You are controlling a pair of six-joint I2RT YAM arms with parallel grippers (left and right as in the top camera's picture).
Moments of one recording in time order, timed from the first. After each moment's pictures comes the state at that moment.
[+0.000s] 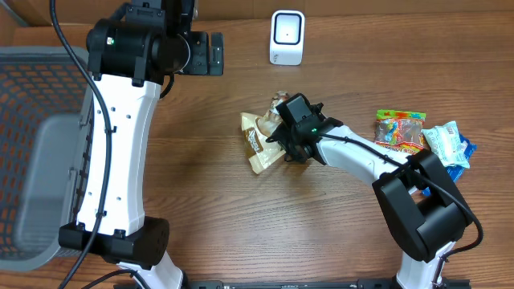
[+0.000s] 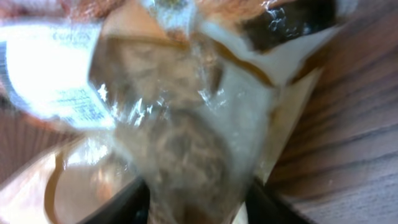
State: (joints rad) left arm -0.20 1.84 2.28 -1.40 -0.05 -0.15; right arm 0.59 1.96 1.20 -0.35 -0.01 1.32
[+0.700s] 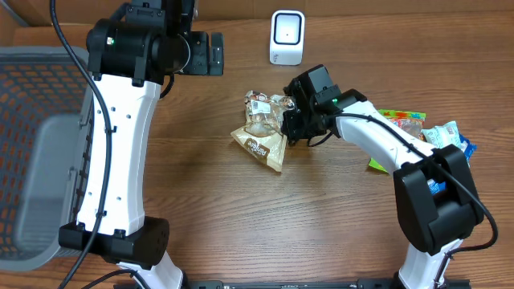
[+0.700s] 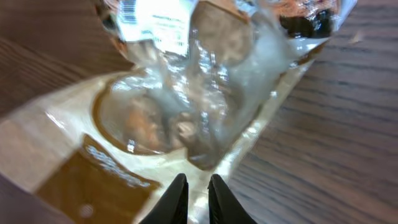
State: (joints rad) left arm -0.20 1.84 2.28 -1.41 -0.05 -0.15; right arm 0.45 1.96 1.38 -0.59 -0.34 0.24
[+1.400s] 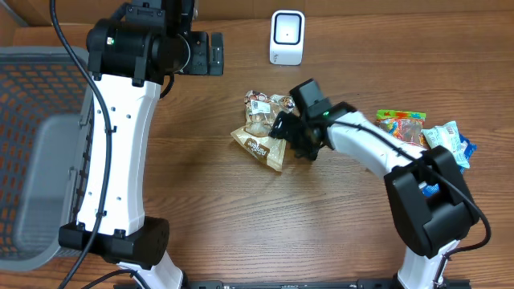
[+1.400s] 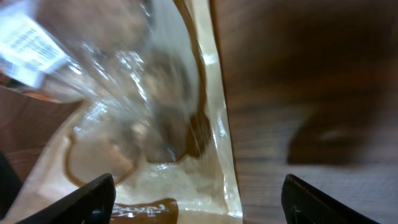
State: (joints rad) left arm -0.20 1.84 2.28 -1.41 -0.05 -0.15; right arm 0.52 1.96 1.28 -0.52 -0.27 0.99
